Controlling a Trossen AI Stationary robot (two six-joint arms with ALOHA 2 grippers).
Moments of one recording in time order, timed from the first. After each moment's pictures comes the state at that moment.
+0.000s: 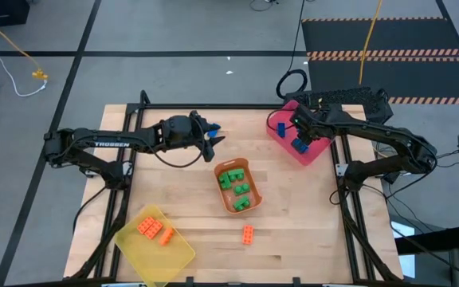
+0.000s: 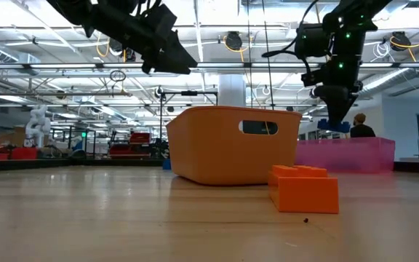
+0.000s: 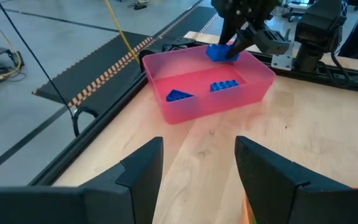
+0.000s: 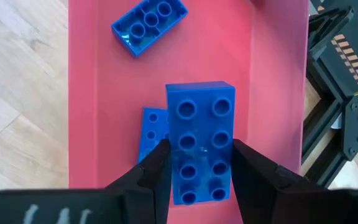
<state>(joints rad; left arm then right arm) 0.24 1.34 0.85 0.13 -0.13 -0.05 -0.56 1.24 0.87 -0.94 0.33 0.14</state>
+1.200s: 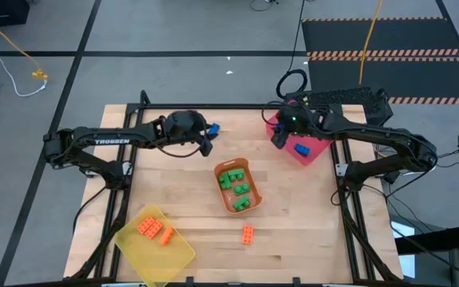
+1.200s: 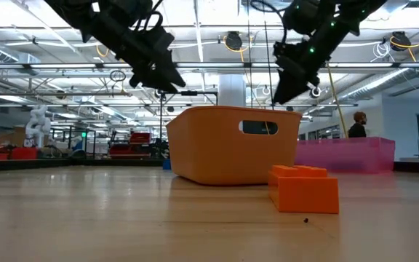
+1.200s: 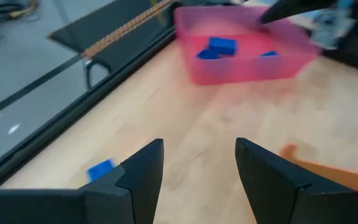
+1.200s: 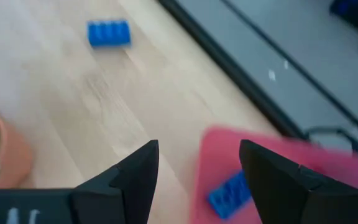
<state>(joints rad) 0.32 1.34 0.85 -0.03 -0.12 -0.19 -0.46 1.24 0.87 -0.42 0.21 0.06</state>
